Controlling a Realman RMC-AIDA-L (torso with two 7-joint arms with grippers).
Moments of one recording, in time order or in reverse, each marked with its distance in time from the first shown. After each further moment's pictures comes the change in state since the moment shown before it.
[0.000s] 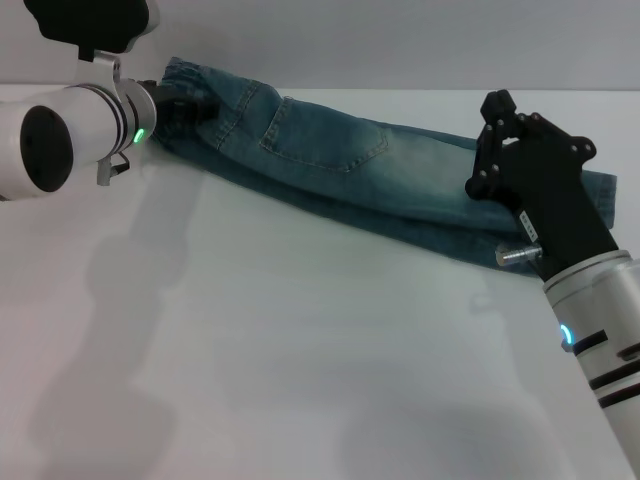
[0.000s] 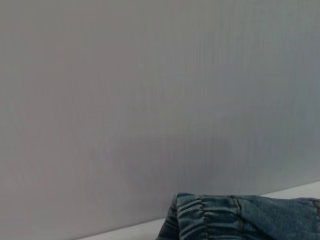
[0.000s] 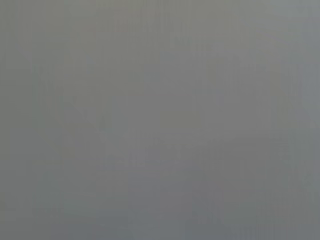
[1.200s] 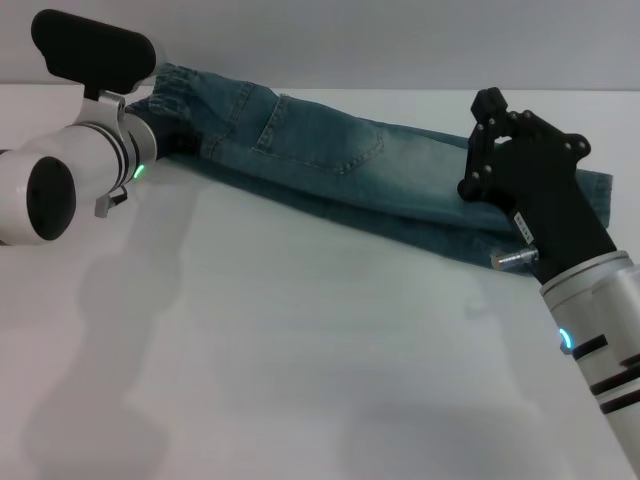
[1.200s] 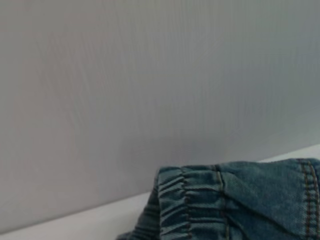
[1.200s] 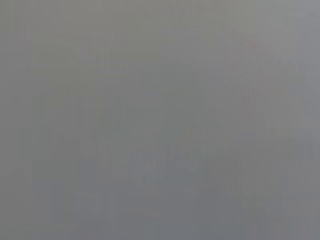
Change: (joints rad) left arm 0.050 -0.017 0.106 0.019 -0.006 0.068 -0.011; right arm -0.032 -0.017 0.002 0.071 -0.039 0.037 -0.020
